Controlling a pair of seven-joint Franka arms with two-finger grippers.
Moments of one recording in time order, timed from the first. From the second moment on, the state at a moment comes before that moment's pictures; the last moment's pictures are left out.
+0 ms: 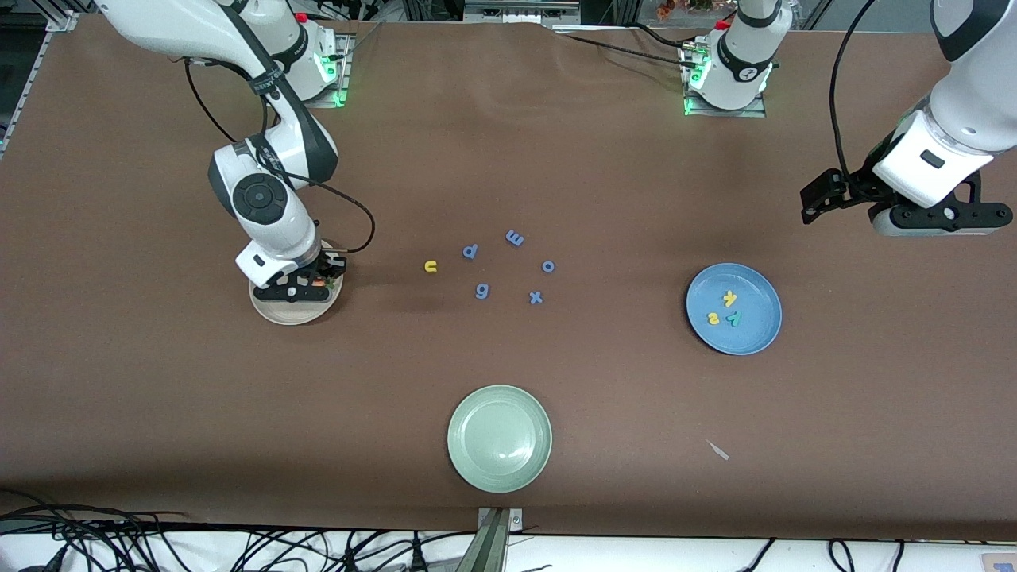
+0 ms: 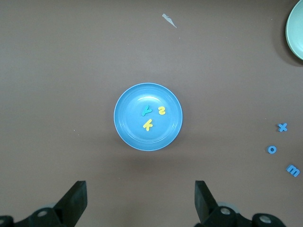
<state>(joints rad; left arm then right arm) -0.03 -0.01 -0.09 -1.71 0.00 1.70 -0.15 0.04 0.37 0.27 -2.12 -0.35 2.41 0.53</state>
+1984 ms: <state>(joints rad) -0.03 -0.01 -0.09 -1.71 0.00 1.69 -0.15 0.19 0.57 0.42 -2.04 -0.50 2.57 1.30</state>
